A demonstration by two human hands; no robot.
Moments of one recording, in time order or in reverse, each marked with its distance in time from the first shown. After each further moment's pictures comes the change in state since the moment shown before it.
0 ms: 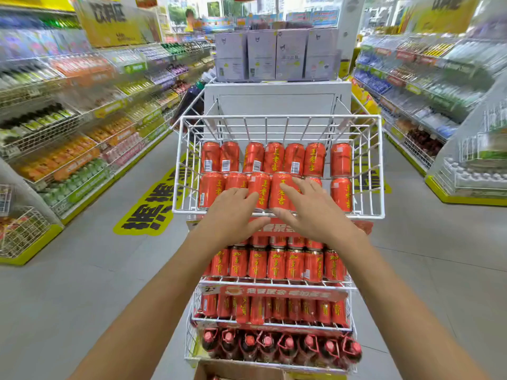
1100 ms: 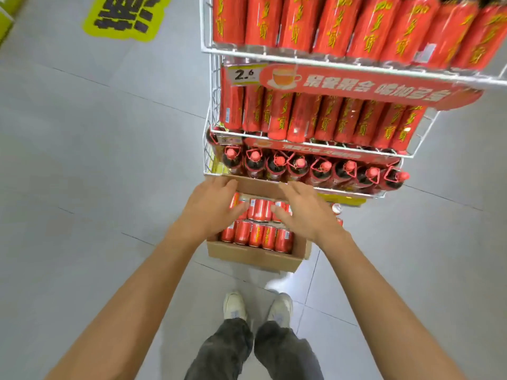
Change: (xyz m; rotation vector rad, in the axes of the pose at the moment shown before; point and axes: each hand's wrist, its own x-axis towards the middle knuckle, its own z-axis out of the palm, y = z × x) left_hand -0.302 -0.049 0.406 -0.292 -0.513 -0.227; right_hand -0.195 -0.110 0.465 0.199 -0.606 0.110
